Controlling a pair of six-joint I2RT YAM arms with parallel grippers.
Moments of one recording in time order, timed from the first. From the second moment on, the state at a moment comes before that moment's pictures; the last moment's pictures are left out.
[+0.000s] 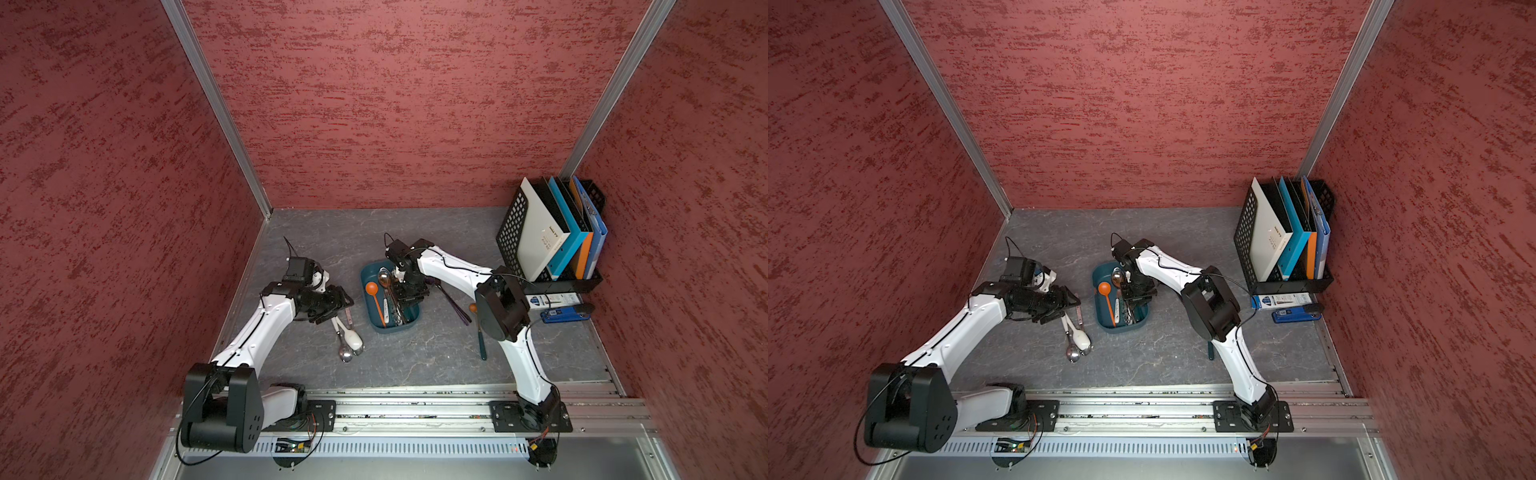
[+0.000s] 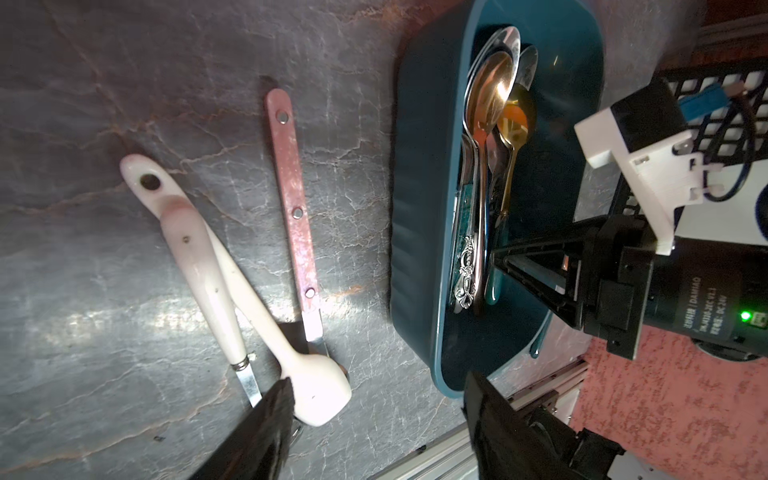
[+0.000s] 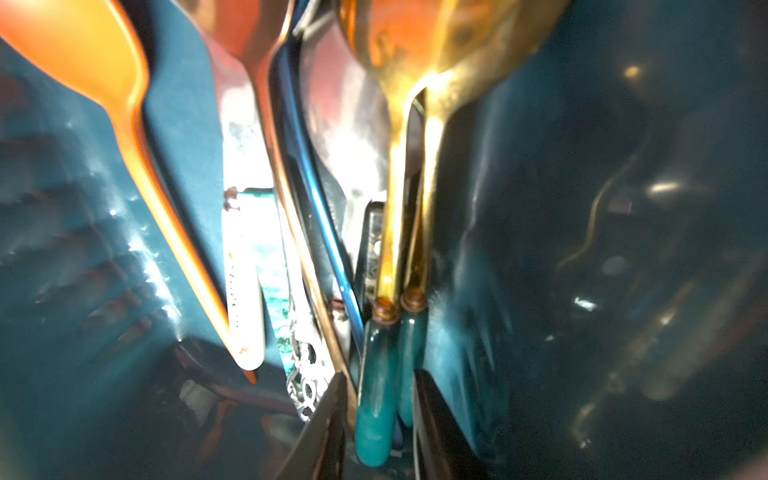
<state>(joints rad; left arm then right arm) -0.10 1.24 0.83 -0.76 0.50 -0.49 0.73 2.24 1.88 -1.18 -0.20 0.44</state>
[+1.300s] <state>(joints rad) -0.52 1.40 1.10 -0.89 0.17 -0.41 0.43 1.60 1.01 -1.06 -0.05 0.50</state>
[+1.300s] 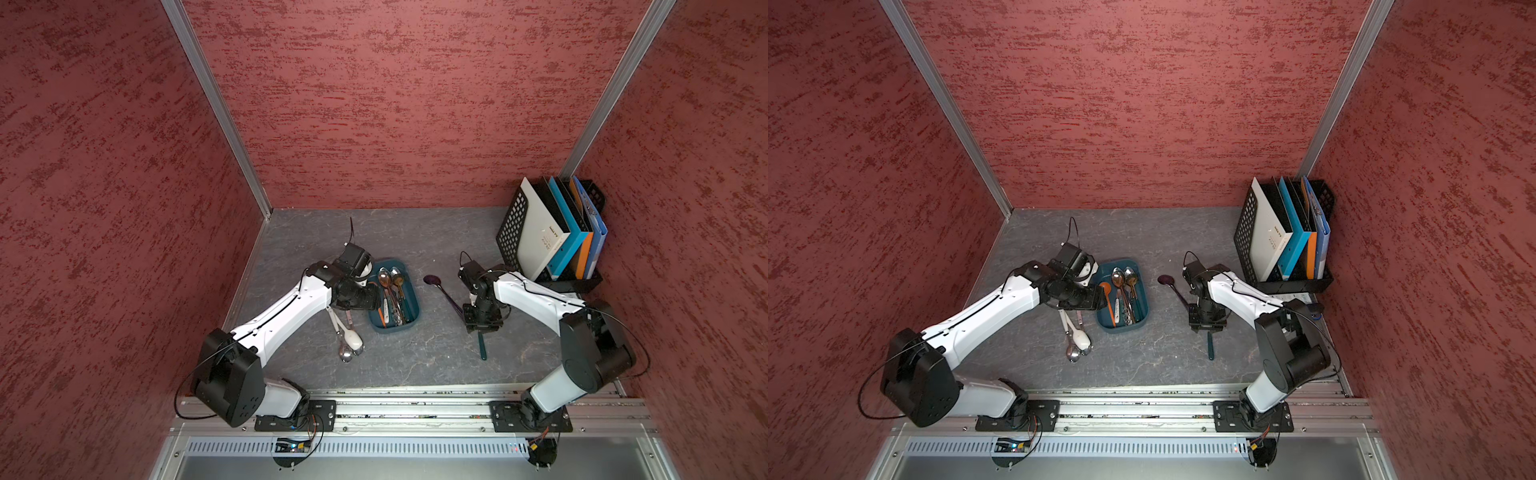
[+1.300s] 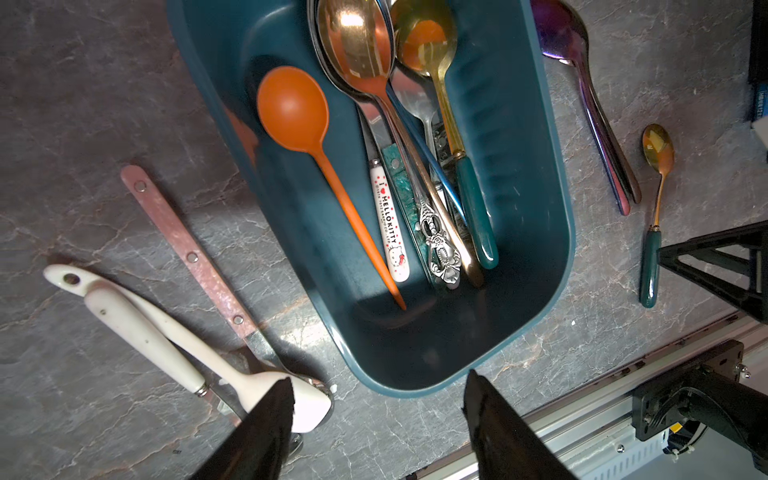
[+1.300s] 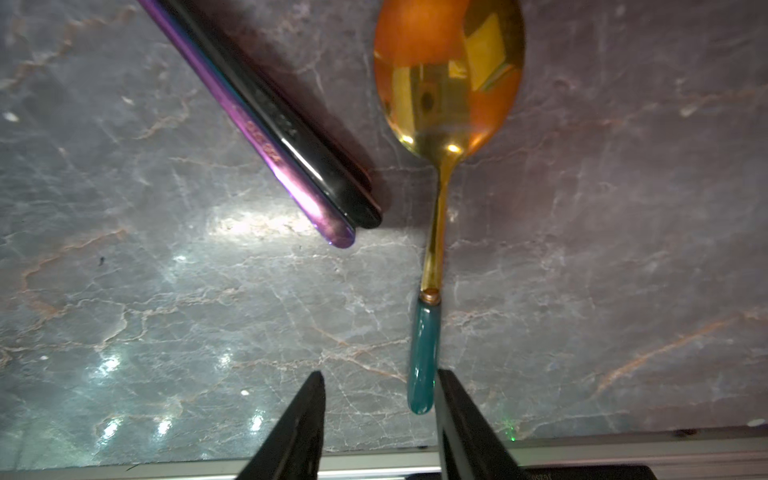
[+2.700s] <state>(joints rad) -0.35 1.26 0.97 -0.86 0.23 -0.50 0.40 1.60 1.03 -1.01 -0.05 0.52</state>
